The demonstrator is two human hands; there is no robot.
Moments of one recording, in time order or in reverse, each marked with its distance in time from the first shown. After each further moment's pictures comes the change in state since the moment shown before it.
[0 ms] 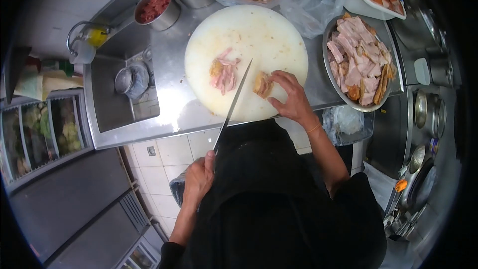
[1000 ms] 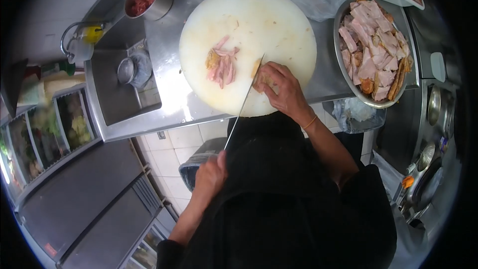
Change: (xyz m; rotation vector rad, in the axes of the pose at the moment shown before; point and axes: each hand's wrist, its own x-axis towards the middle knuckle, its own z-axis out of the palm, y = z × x) left_hand 0.000 -0.005 0.035 0.226 0.046 0.119; right_hand 0.010 0.011 0.035 0.073 0.016 0.035
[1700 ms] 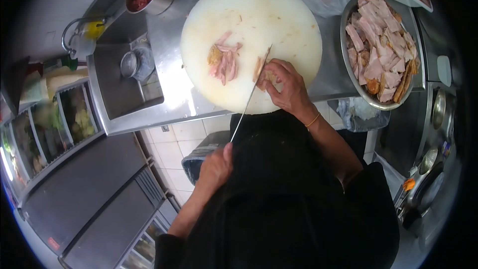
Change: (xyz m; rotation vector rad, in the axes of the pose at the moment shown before) left_hand 0.011 0.023 -0.007 -0.014 -0.099 0.018; right_hand 0.002 0.003 0.001 0.077 0.002 0.052
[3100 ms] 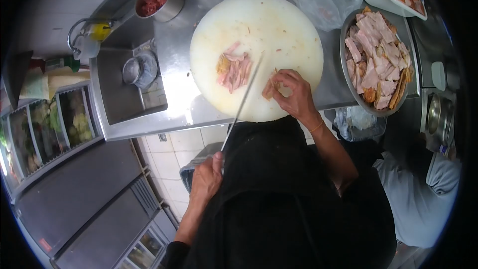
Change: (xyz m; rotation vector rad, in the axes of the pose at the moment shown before) left_hand -0.015 -0.008 -0.034 -0.149 0.038 -0.179; right_hand 0.005 -0.004 -0.009 -0.021 0.054 -0.011
